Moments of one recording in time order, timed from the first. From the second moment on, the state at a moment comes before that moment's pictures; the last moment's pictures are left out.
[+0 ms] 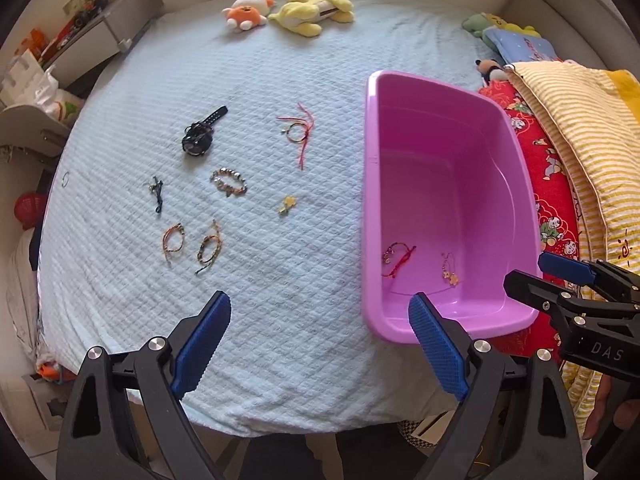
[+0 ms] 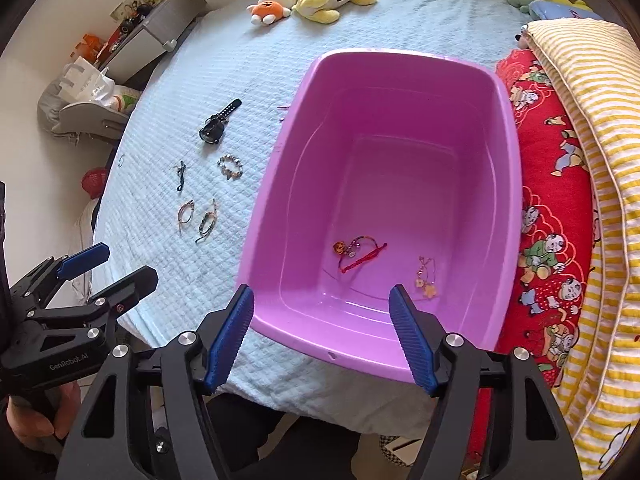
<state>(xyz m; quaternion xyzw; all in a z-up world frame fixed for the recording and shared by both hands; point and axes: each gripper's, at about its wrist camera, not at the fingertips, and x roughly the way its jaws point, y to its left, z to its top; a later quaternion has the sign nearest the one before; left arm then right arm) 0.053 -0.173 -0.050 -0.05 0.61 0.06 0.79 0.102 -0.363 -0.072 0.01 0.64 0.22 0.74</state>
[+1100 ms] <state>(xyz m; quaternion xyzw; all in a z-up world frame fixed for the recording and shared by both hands) -0.049 0.117 -0.128 -0.02 0.57 0.07 0.82 -0.031 -0.084 -0.122 0.04 0.60 0.17 0.78</state>
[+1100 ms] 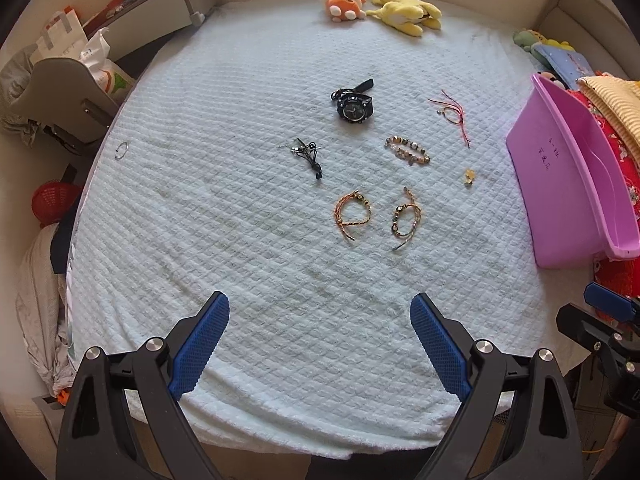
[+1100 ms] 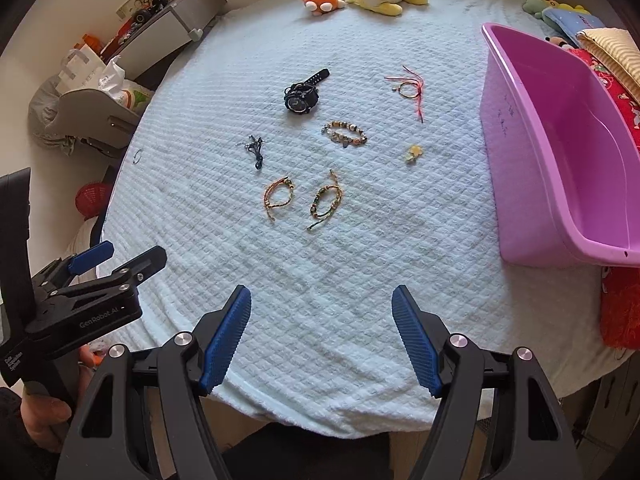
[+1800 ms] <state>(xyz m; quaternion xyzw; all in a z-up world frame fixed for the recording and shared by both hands) 0.017 0.143 -0.242 0.01 0.49 -0.01 0.87 0.011 -0.044 -0.251 0.08 0.55 0.07 0.83</state>
